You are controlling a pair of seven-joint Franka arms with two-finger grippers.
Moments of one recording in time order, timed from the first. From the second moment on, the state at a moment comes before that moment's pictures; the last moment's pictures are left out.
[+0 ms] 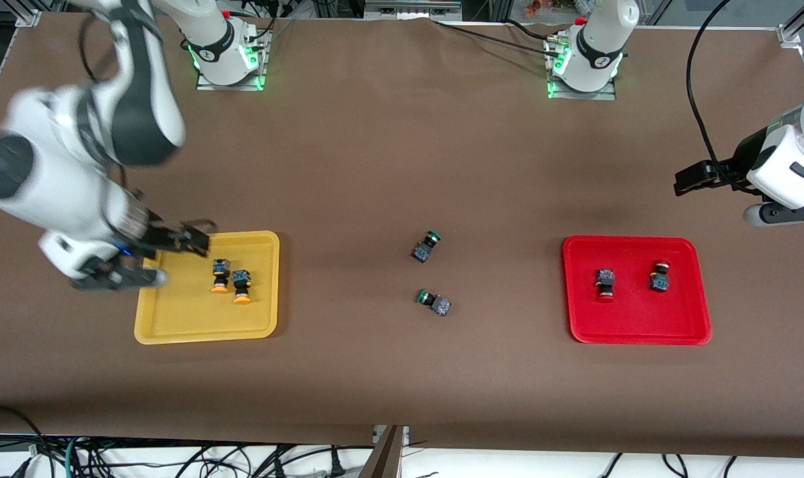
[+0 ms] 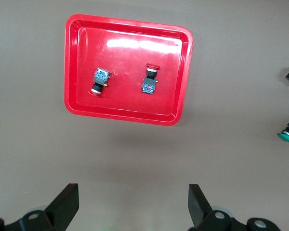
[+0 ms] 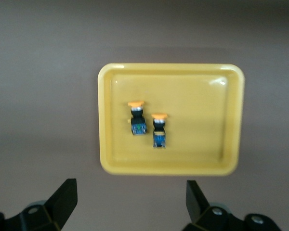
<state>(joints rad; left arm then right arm) 0.07 0.16 -0.13 -1.46 0.02 1.48 -0.18 0.56 0.31 -0.48 -1.46 0.17 1.74 -0.01</state>
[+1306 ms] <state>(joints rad) 0.07 0.17 -0.13 -1.46 0.02 1.48 -0.18 0.11 0.05 -0.01 -1.62 -0.02 1.66 -0.04</state>
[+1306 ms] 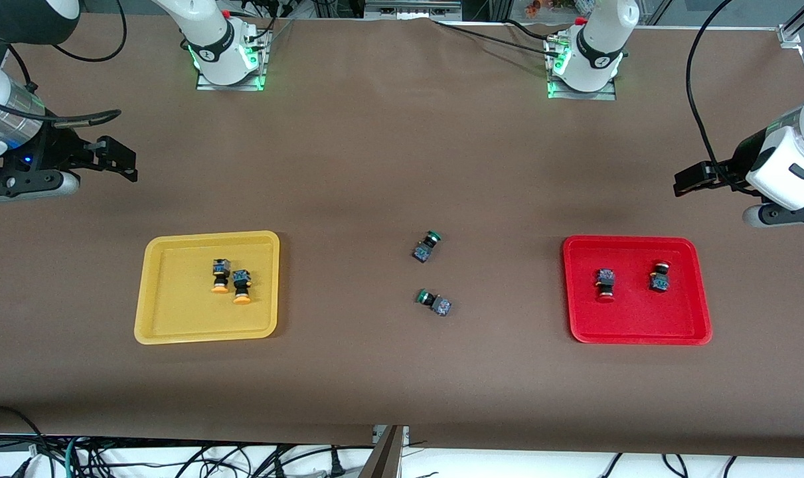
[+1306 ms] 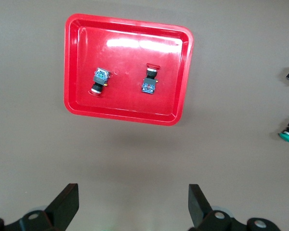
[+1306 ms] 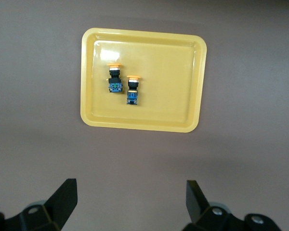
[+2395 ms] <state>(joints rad) 0.07 0.17 -0.13 -1.46 0.02 1.48 -0.18 0.11 0.06 0.00 -1.62 -0.02 1.67 -0.04</state>
